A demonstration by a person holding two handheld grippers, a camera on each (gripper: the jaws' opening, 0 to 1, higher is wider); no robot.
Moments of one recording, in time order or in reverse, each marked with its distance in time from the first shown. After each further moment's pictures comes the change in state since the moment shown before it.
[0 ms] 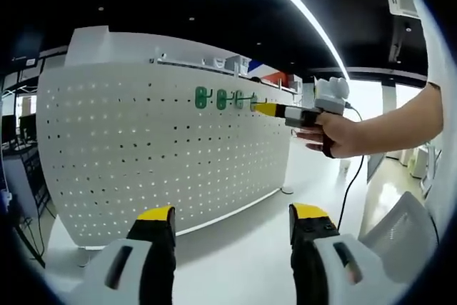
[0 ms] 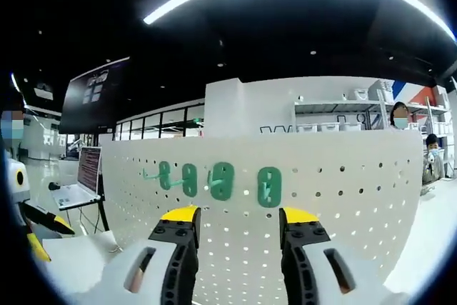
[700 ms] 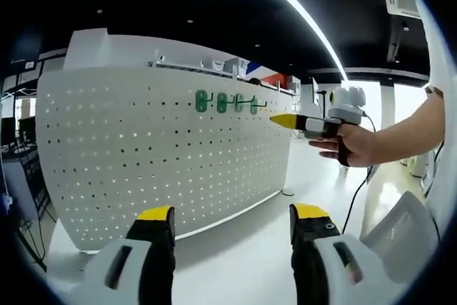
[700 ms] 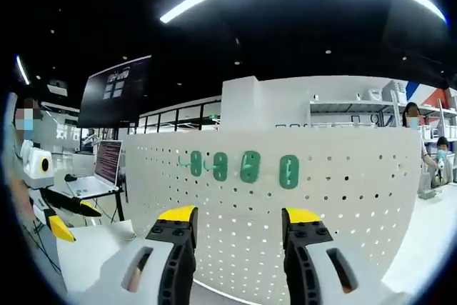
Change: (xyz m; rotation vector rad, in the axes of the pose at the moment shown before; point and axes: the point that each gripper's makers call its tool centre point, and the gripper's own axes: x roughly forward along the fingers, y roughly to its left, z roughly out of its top) left arm -0.001 0.005 0.006 0.008 -0.016 0.001; right arm -0.046 0.026 -0.010 -0.028 0.014 0.084
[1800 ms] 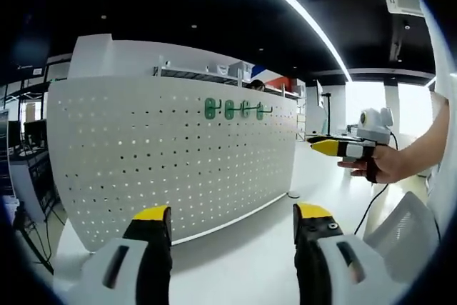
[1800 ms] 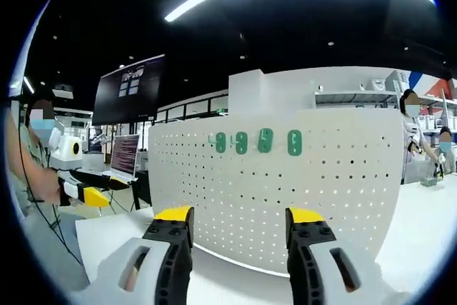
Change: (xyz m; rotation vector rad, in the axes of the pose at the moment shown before) left arm -0.016 0.007 0.006 0.012 -0.023 0.036; right arm -0.067 0.027 -0.026 0.027 0.049 0.047
